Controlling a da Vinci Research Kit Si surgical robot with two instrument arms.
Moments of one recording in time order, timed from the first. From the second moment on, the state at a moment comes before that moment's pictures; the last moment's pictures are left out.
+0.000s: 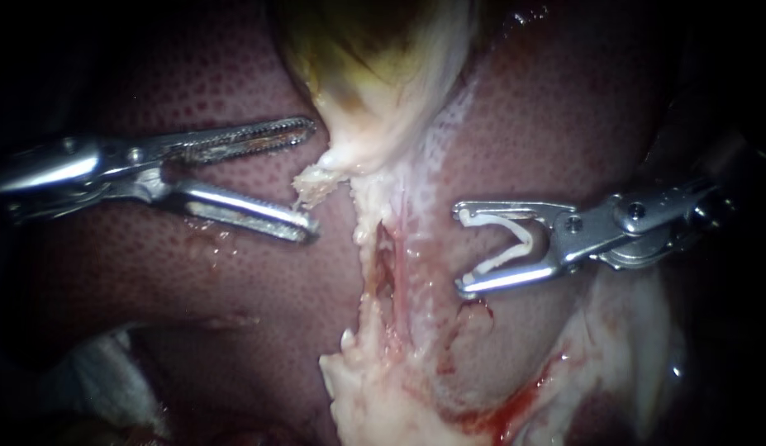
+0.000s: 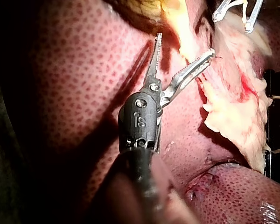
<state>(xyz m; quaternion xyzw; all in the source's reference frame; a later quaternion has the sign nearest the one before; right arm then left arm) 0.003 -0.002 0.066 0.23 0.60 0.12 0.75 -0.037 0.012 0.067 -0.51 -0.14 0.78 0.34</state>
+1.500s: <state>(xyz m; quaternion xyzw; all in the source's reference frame) 0.002 -0.002 0.066 0.23 0.60 0.12 0.75 -0.028 0.018 0.059 -0.50 -0.13 0.78 0.35</state>
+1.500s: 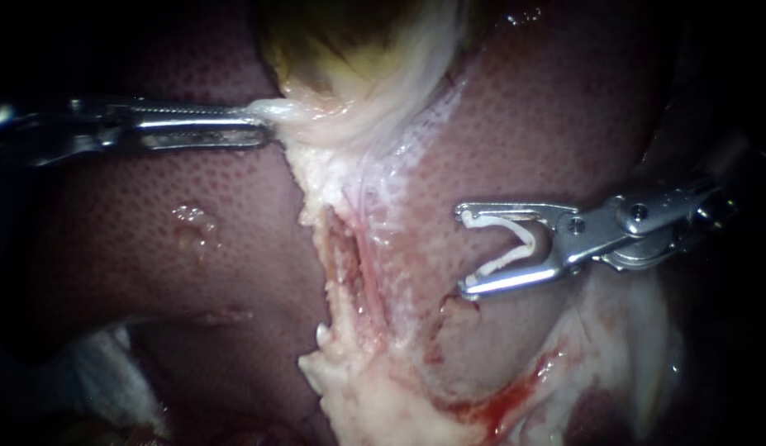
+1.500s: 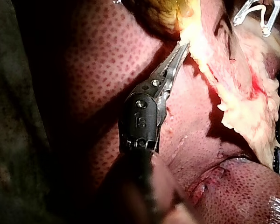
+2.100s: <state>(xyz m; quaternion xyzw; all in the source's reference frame) 0.003 -0.002 0.066 0.23 0.60 0.12 0.75 -0.028 0.018 0.058 -0.50 -0.11 0.78 0.35</state>
